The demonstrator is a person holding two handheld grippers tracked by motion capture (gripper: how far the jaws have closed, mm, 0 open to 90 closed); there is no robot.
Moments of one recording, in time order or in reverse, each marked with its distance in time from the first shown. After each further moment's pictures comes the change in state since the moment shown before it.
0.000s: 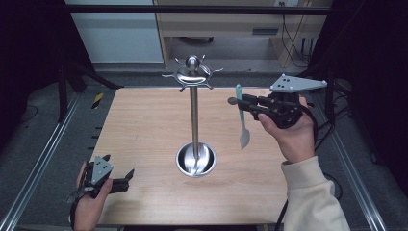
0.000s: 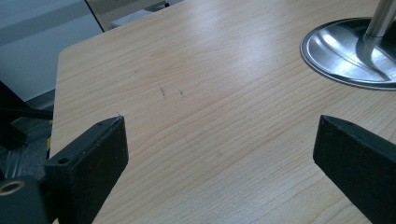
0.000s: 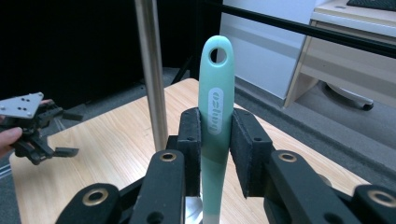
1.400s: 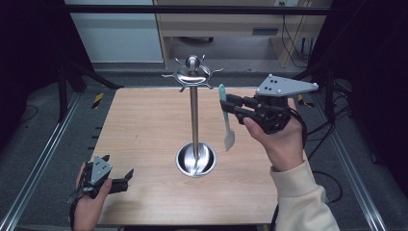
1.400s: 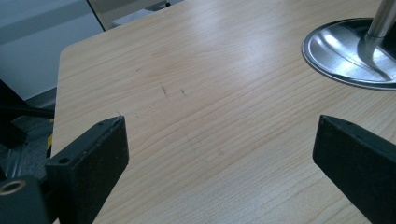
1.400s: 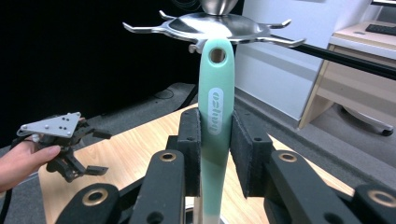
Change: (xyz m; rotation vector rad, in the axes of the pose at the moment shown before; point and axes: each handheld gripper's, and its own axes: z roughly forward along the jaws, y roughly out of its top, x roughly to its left) left arm 0.001 -0.001 -0.001 0.000 0.004 -0.006; right arm 0.043 0.022 0.003 -0.063 0.054 -0.035
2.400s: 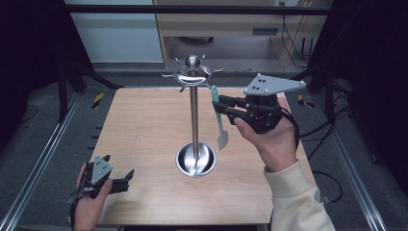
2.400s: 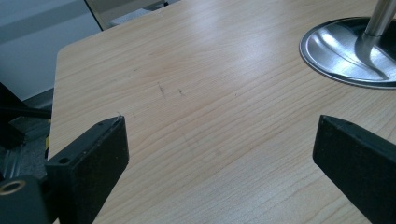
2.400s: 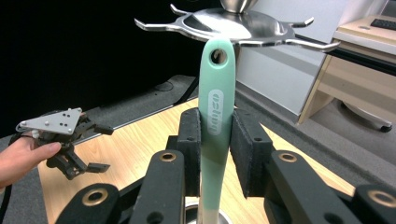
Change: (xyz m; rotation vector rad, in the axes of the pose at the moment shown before) left arm -0.001 0.000 0.000 0.001 -0.005 0.003; right arm 0.011 0.006 0.012 0.039 -0.007 -0.016
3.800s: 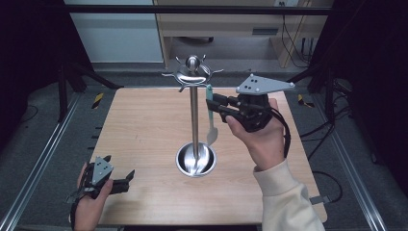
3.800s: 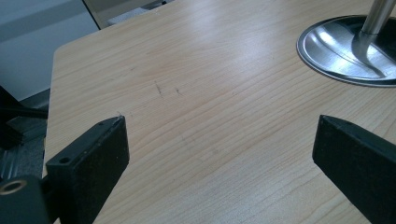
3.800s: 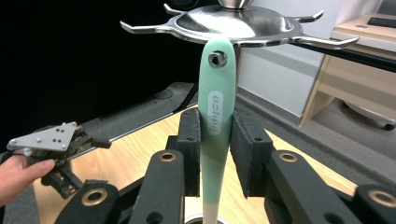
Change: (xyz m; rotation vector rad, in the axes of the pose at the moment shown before) left arm -0.002 0.000 0.000 0.003 -0.006 0.006; right arm 0.002 -0.004 0.018 -0.033 -0.018 0.042
